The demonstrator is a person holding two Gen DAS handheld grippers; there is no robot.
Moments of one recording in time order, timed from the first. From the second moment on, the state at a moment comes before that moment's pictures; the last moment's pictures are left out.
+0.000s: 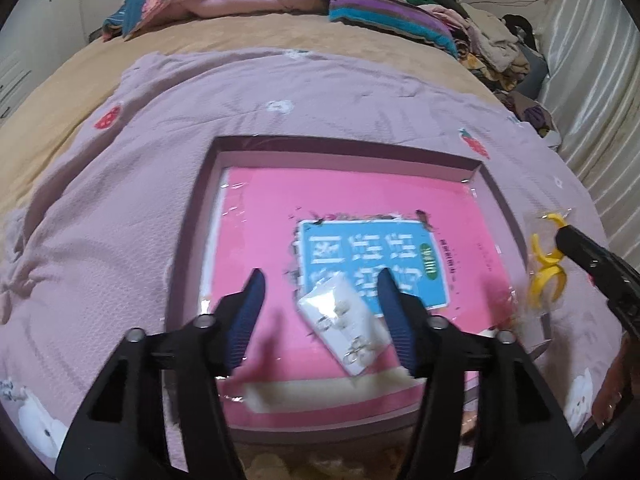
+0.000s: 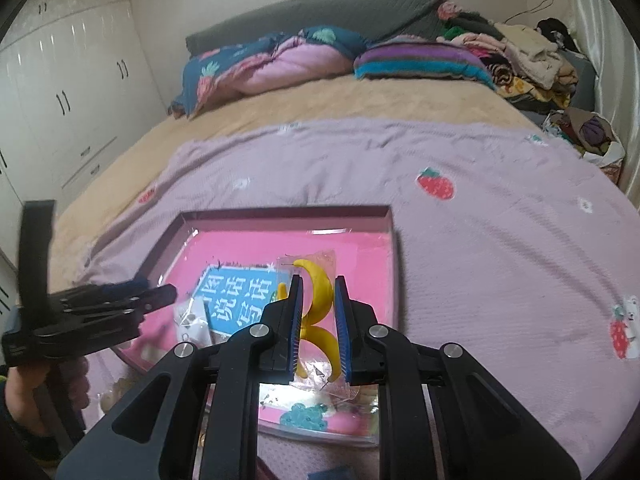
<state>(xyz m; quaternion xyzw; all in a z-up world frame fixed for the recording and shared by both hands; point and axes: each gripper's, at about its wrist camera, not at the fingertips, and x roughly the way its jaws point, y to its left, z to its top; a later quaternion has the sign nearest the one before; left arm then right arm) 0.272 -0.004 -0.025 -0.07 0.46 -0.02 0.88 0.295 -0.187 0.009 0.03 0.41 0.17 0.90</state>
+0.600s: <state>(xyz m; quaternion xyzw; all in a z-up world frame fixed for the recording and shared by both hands) 0.211 0.027 0.011 -0.09 0.42 0.02 0.90 0.278 -0.183 -0.017 0.02 0.44 0.14 0.89</state>
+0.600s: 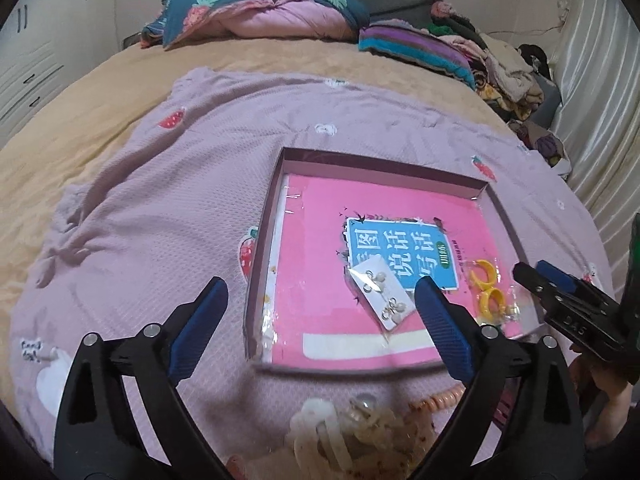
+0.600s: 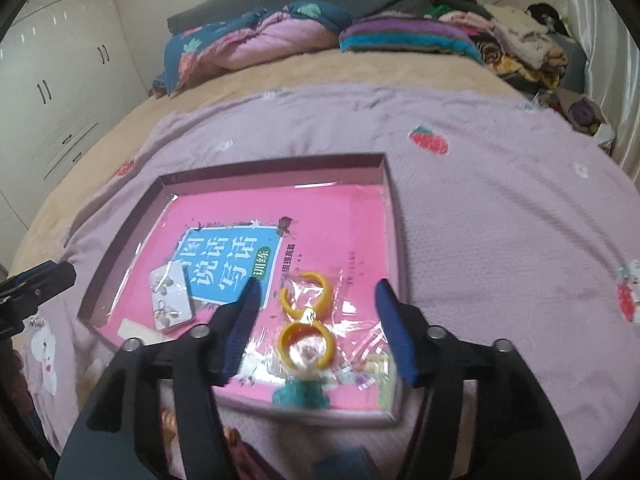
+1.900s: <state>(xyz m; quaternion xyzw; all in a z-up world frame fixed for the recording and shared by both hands) 0.092 -0.009 0.089 -0.06 0.34 -0.01 0.94 0.117 -0.238 0.115 0.02 0.29 0.17 0.94</state>
